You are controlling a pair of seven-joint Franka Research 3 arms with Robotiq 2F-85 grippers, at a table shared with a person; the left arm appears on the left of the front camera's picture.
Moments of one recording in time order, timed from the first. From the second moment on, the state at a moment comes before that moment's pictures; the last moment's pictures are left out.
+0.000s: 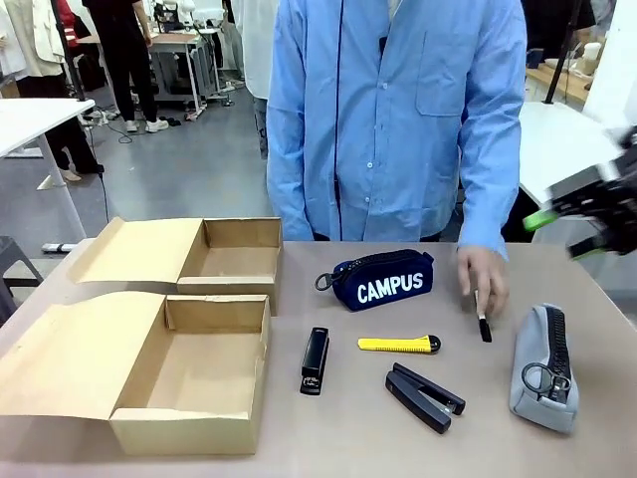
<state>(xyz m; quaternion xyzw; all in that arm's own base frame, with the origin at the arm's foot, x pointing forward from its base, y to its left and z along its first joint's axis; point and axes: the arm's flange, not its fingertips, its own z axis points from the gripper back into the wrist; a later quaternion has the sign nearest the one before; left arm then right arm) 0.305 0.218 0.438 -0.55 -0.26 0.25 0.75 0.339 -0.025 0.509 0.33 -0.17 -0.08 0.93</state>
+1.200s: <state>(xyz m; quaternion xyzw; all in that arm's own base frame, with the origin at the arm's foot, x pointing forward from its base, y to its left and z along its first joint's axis) 0.305 0.218 0.438 -0.55 -0.26 0.25 0.75 0.207 -0.256 0.511 0.43 -0.29 -0.36 0.77</state>
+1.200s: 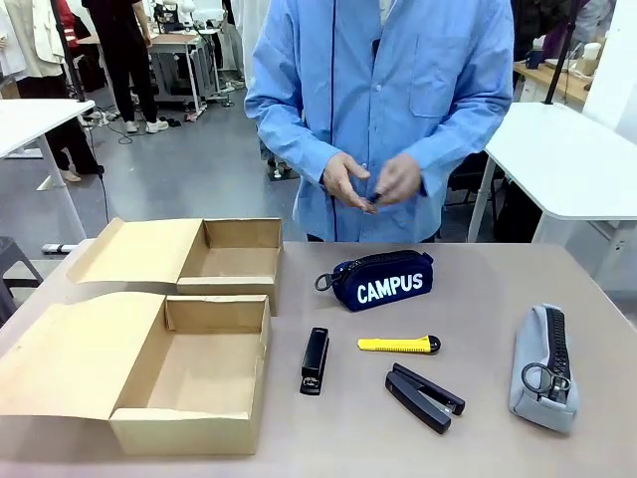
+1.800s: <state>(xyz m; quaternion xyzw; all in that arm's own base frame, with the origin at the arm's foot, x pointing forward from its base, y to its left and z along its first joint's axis) 0.305 0.217 0.439 -0.55 -0.26 0.25 0.75 0.326 0.057 0.526 0.32 -0.14 -0.16 0.92</state>
